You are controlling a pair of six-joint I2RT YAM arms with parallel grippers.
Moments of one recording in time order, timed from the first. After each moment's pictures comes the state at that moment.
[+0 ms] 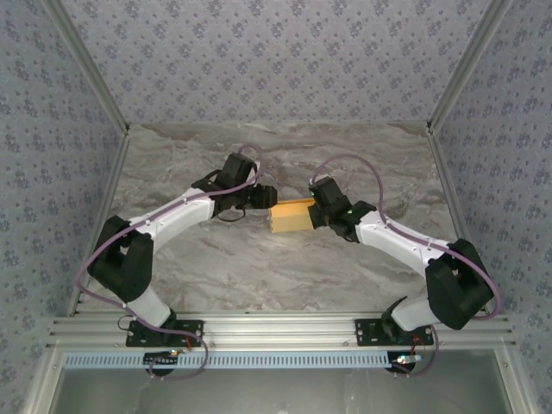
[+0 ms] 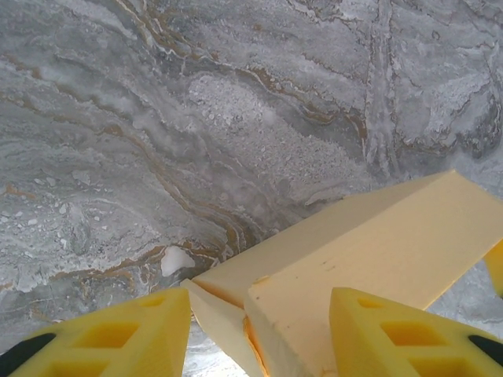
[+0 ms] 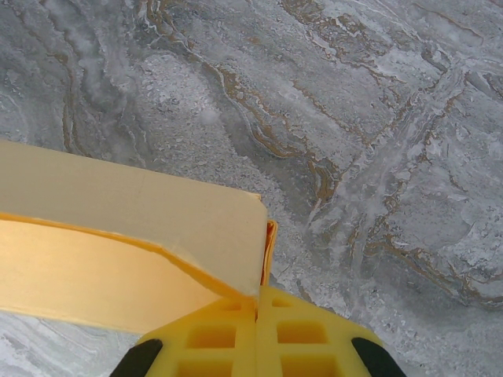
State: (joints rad) left arm -0.61 1.63 1.15 -0.36 0.21 -0.51; right arm 0.65 1.42 0.91 -0.39 0.31 0.20
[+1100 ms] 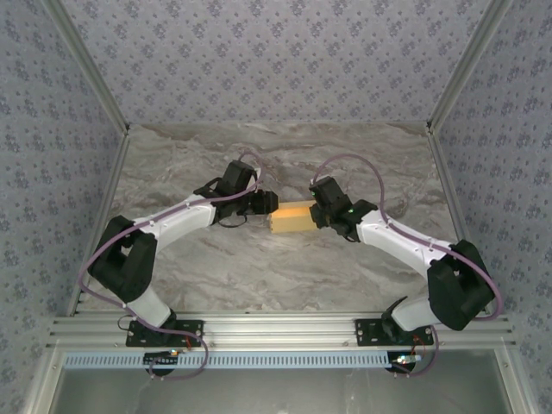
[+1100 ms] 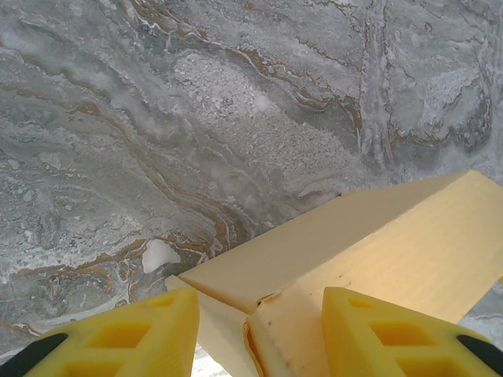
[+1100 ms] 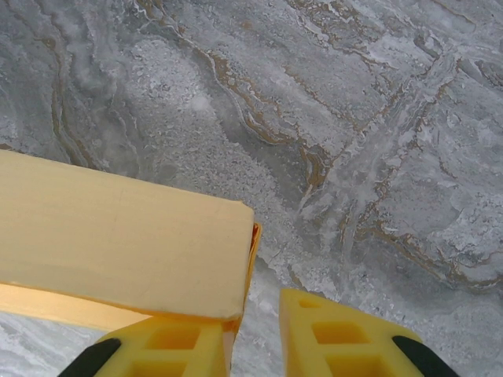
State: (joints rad) left arm -0.62 1.63 1.07 -0.25 0.24 -0.55; right arm 0.65 1.41 0.93 -0.45 0.31 0.20
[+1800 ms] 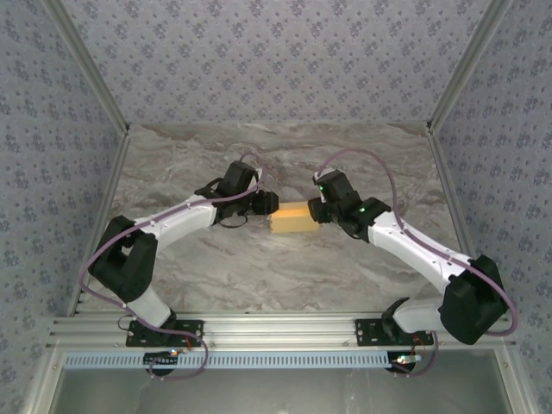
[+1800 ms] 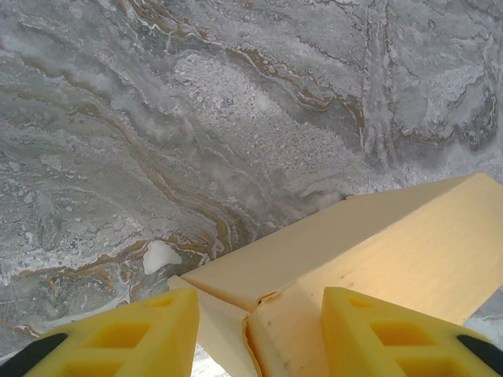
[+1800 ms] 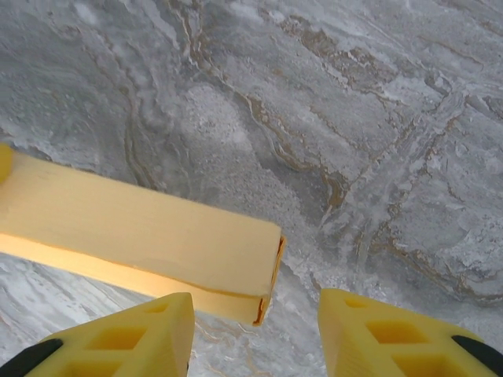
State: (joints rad) left arm -0.63 1.63 1.07 -0.25 0.22 -0.54; right arm 0.63 1.31 0.98 -0.50 0.22 0.20
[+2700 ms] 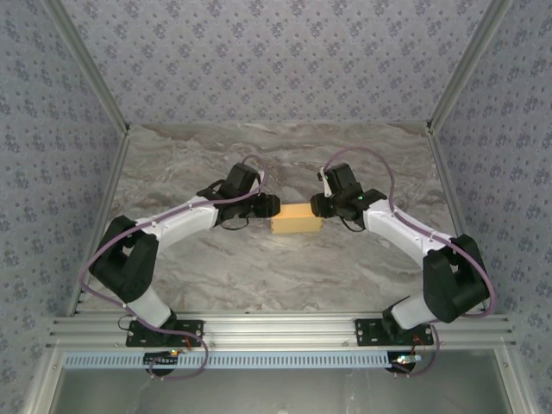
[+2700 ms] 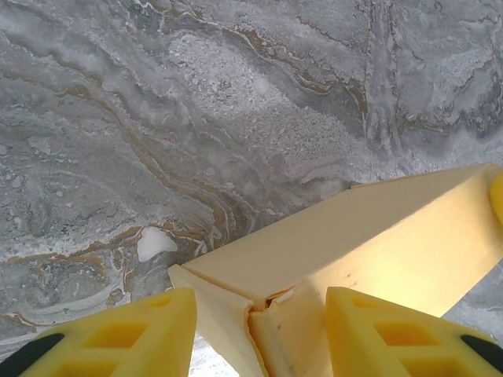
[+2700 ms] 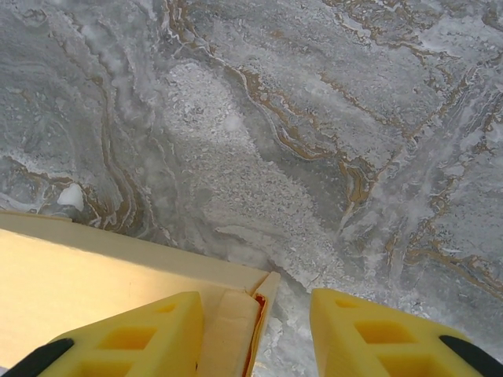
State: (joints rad) left arm -0.65 1.63 1.06 -0.26 0.21 -0.54; right arm 0.49 1.45 0.97 -0.41 0.03 0.22
